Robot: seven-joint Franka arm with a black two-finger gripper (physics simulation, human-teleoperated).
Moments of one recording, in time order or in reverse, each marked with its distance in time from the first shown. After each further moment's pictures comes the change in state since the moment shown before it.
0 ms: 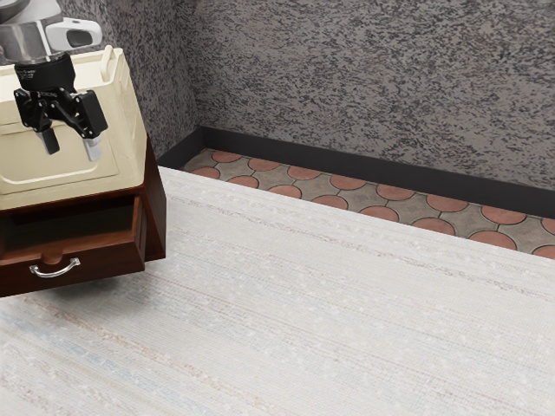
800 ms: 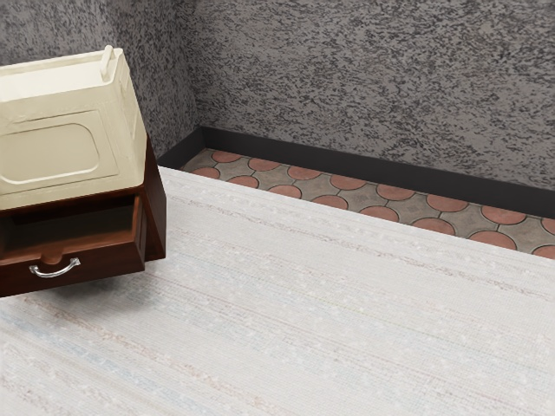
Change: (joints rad) arm 0.173 -0.706 0.135 -0.431 0.013 -0.070 -0.063
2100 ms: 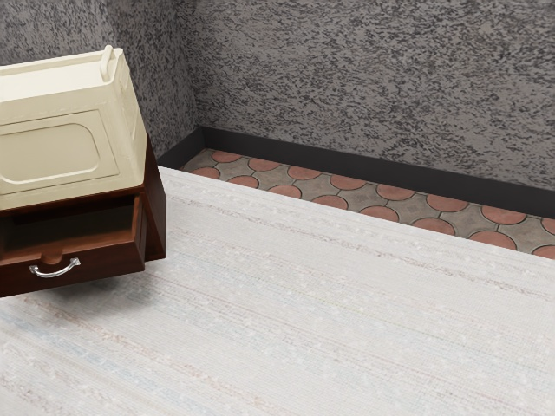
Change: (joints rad) arm 0.157 0.128 -0.010 -0.548 0.011 0.596 -0.158
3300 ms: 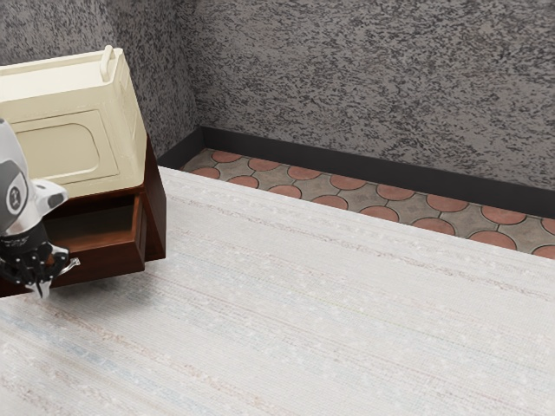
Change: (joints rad) arm 0.108 0.292 -0.366 0.126 -0.153 0.166 -0.044
